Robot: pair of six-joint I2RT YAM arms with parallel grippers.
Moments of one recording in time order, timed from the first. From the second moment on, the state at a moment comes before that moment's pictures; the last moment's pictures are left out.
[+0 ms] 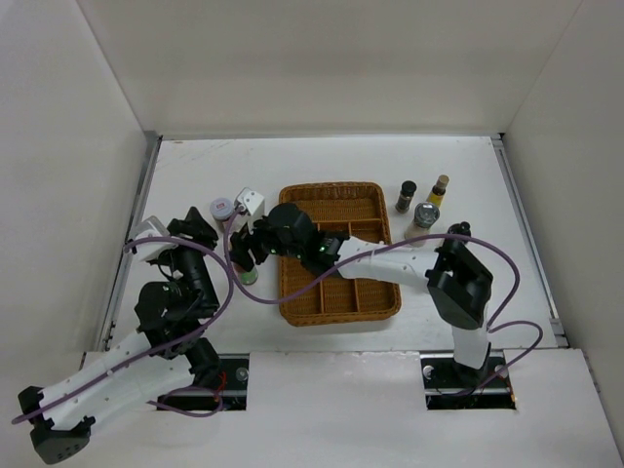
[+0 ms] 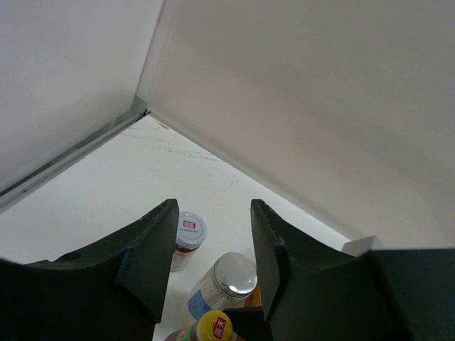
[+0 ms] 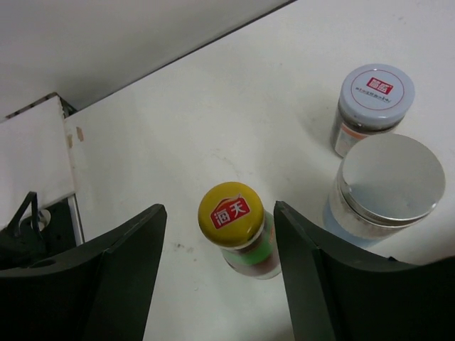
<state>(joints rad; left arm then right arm) -0.94 0.49 0.56 0.57 -1.32 0.13 1.08 1.91 1.47 0.19 -0.12 0.15</state>
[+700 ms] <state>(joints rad) -0.98 0.46 0.56 0.57 -1.30 0.12 1.10 1.78 1.24 0.36 -0.02 0.21</state>
